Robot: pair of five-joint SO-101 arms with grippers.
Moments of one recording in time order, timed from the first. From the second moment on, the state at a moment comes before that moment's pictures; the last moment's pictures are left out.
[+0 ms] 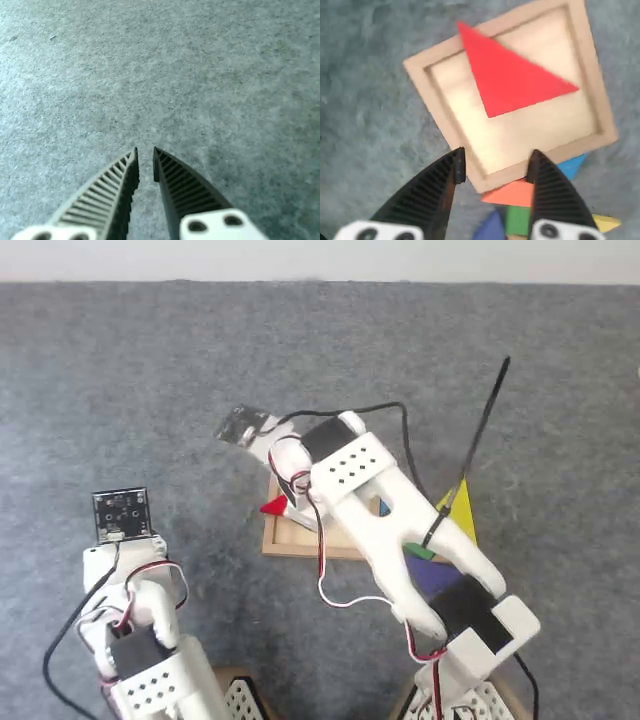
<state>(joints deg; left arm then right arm) -32.8 -102.2 95.8 57.2 -11.6 -41.1 7.4 2.8 80.6 20.6</state>
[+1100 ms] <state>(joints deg) -32.8 -102.2 95.8 57.2 -11.6 -40.5 23.6 2.8 69.8 36.9</state>
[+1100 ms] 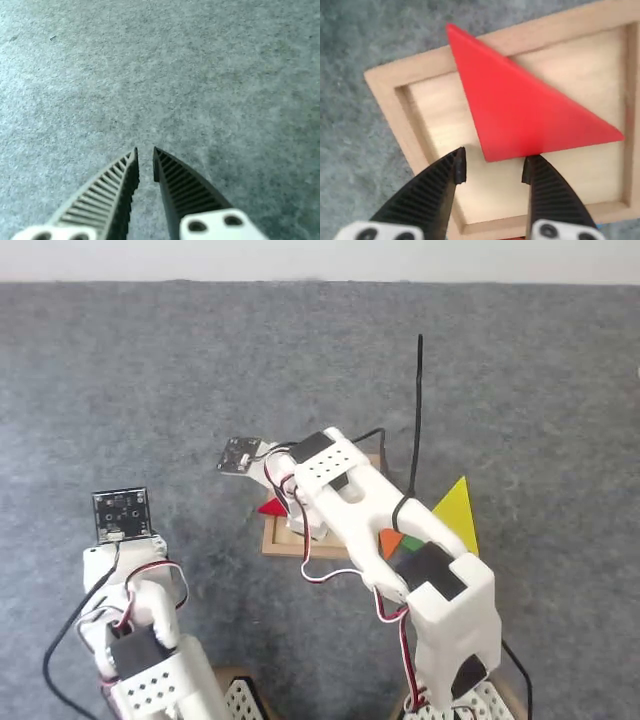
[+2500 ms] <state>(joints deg) -32.8 -102.2 95.8 57.2 -11.6 -43.1 15.6 7.1 52.5 23.6</state>
